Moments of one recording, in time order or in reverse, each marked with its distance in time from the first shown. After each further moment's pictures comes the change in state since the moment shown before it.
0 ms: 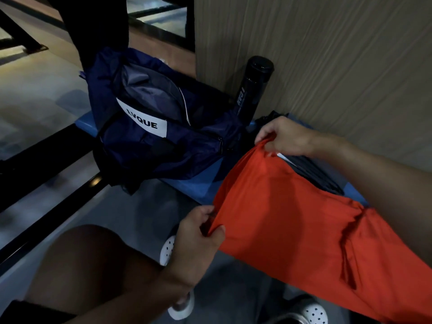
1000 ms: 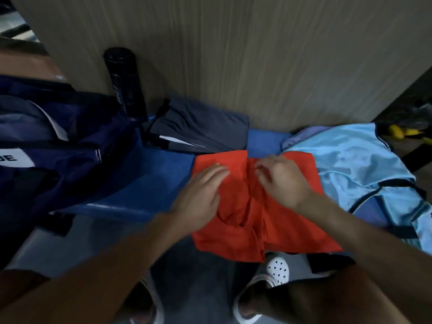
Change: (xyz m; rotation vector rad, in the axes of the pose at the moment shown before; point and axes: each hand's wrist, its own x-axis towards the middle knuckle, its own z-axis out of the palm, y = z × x) left_hand 0.061 0.013 0.173 0.827 -0.563 0.916; right_hand -0.199 0.182 0.057 -0.262 0.593 0.222
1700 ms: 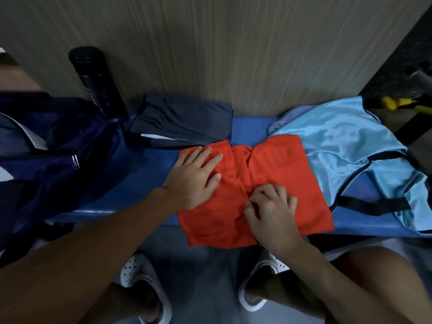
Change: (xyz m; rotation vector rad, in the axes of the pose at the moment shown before) left_hand 0.035 -0.013 0.011 0.463 -0.228 0.034; right_hand -0.100 -0.039 0.037 0.004 0.240 0.296
